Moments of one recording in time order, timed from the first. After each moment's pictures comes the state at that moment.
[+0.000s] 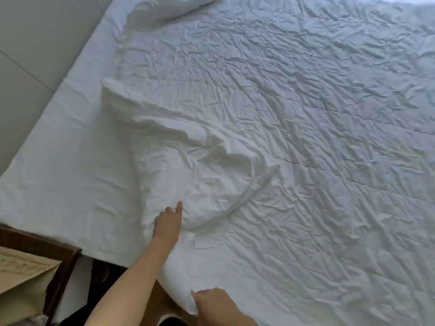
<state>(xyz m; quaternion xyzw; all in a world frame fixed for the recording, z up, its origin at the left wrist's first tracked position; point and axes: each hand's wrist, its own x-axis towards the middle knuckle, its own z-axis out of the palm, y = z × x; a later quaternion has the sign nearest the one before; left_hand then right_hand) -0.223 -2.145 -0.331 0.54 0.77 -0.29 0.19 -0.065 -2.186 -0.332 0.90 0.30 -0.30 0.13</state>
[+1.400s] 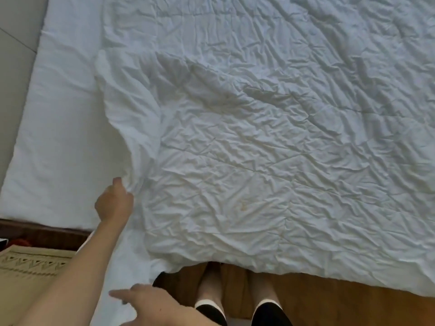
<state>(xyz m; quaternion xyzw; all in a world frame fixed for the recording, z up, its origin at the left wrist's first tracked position) -0.534 -2.219 -0.373 0.33 0.92 -0.11 0.19 -0.350 -2.304 -0.309 0.24 0.55 -0.75 0.27</state>
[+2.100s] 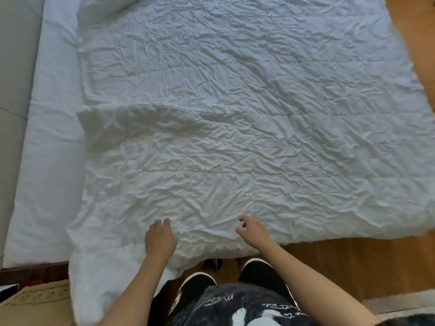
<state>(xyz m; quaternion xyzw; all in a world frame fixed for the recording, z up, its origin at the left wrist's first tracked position) -0.398 -2.280 -0.291 0.54 0.76 -0.22 0.29 -0.128 -2.245 -0.285 0.67 0.50 -0.52 0.14</state>
